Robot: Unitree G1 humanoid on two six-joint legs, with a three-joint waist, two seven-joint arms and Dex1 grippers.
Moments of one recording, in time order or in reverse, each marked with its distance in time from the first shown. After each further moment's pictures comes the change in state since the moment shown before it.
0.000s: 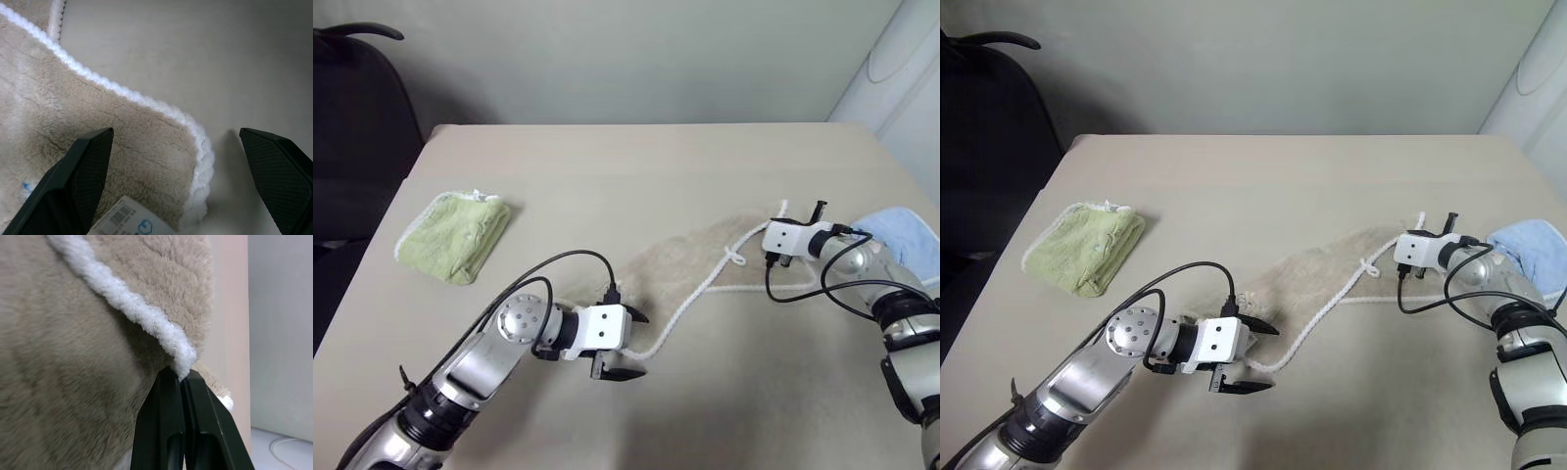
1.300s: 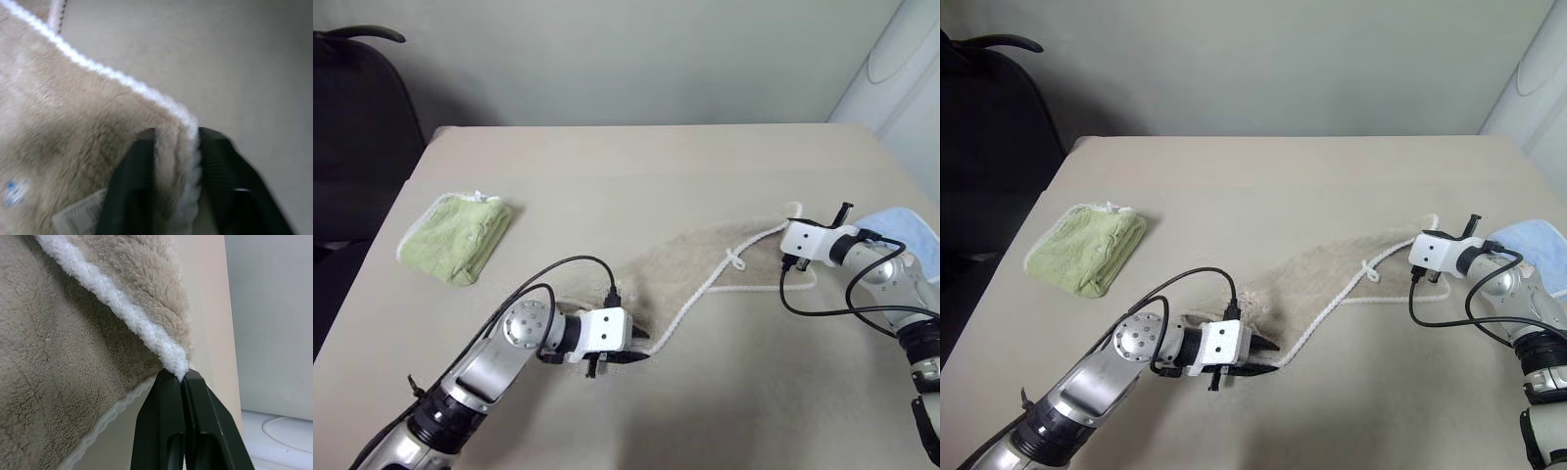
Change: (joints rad) left arm 0.011 -0.017 0.023 0.048 0.029 -0.056 0.021; right arm 0.192 -0.072 -0.145 -0.344 0.071 0.160 0.094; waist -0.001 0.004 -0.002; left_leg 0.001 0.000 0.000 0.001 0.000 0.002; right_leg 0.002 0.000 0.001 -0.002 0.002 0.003
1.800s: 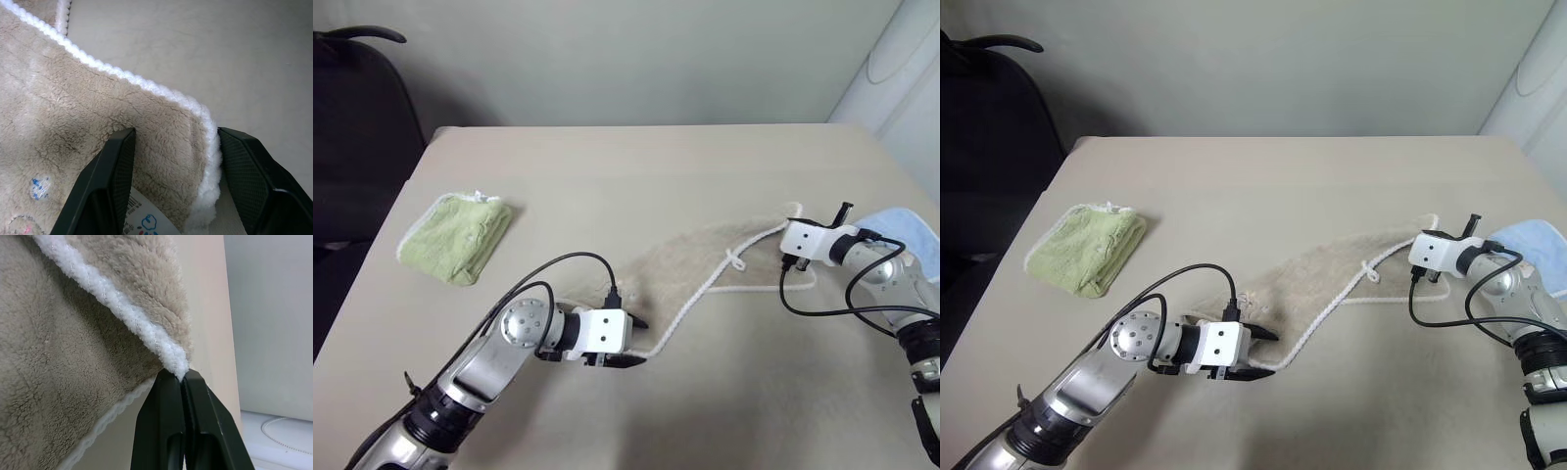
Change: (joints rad) left arm -0.009 0.007 -0.008 -0.012 0.050 -0.030 -0.020; right arm 0.002 0.000 0.000 -0.020 -0.001 0.013 0.000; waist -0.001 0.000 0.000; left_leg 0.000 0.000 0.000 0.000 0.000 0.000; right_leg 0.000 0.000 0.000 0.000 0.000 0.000
